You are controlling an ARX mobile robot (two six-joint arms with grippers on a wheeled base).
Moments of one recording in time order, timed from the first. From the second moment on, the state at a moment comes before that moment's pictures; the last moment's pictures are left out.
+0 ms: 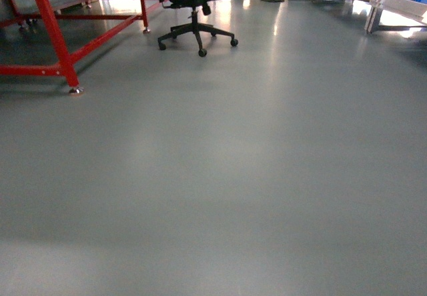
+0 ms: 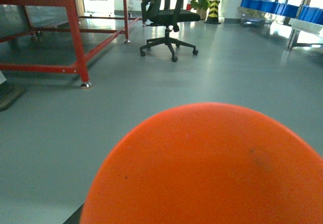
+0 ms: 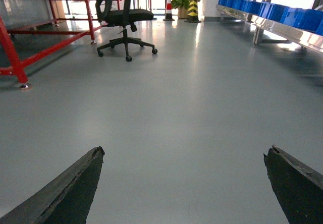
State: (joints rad) left arm 0.00 0.01 0.01 -0.01 0.00 -0.01; right arm 0.00 0.00 0.01 0.00 0.00 0.00
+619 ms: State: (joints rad) left arm 0.00 0.01 0.01 -0.01 0.00 -0.01; right arm 0.00 0.00 0.01 0.00 0.00 0.00
